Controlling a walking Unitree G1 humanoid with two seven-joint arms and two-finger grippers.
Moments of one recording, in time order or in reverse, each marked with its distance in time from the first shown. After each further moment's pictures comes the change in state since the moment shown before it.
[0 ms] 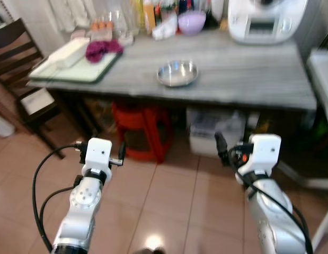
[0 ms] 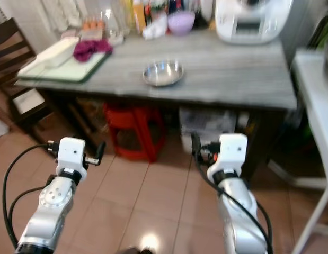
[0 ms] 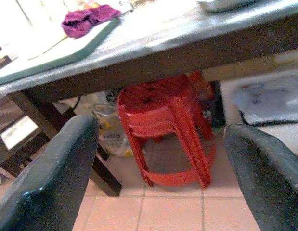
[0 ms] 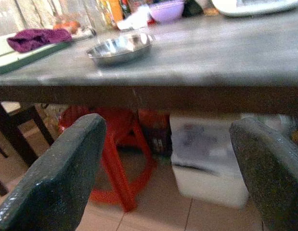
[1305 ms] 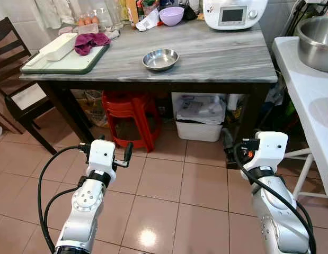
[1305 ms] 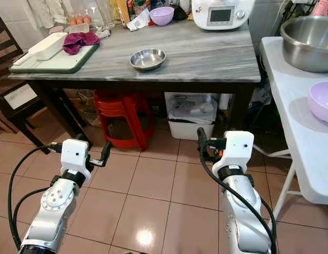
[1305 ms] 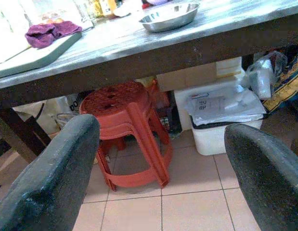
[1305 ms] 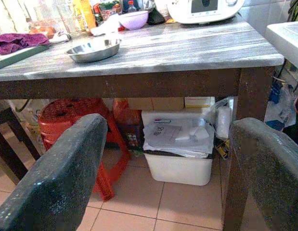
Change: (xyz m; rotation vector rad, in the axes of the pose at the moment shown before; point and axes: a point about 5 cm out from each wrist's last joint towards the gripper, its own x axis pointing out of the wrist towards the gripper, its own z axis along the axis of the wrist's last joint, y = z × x) left arm -0.003 -0.006 0.003 -0.050 -0.053 -0.071; right arm 0.005 -0.004 0.007 -0.010 -0.033 -0.025
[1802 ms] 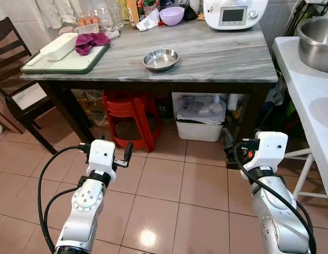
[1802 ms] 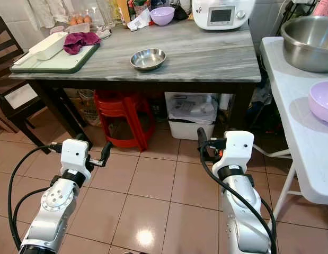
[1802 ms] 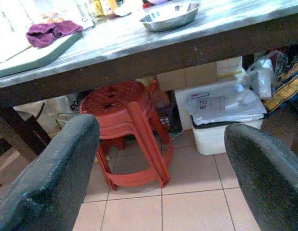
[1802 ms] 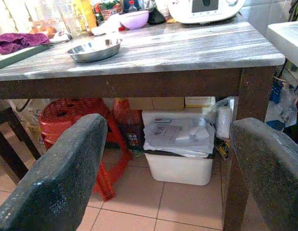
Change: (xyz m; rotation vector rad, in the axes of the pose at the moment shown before) left arm 0.000 0.000 0.000 0.000 0.000 0.000; right arm 0.000 0.000 0.000 0.000 0.000 0.000
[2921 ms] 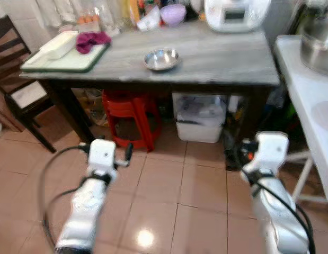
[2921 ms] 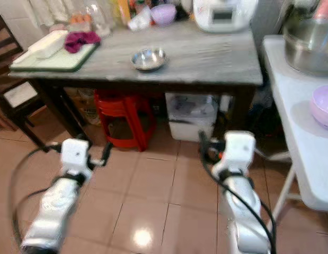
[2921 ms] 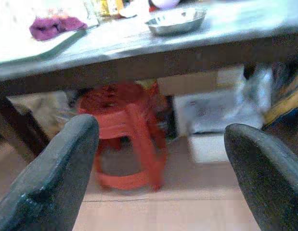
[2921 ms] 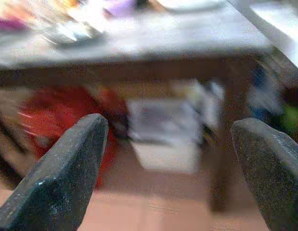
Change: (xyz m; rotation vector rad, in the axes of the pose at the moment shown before) left arm 0.006 -0.020 -0.002 -0.098 -0.020 -0.013; right arm -0.007 -0.016 -0.019 0.008 0.084 -0.138
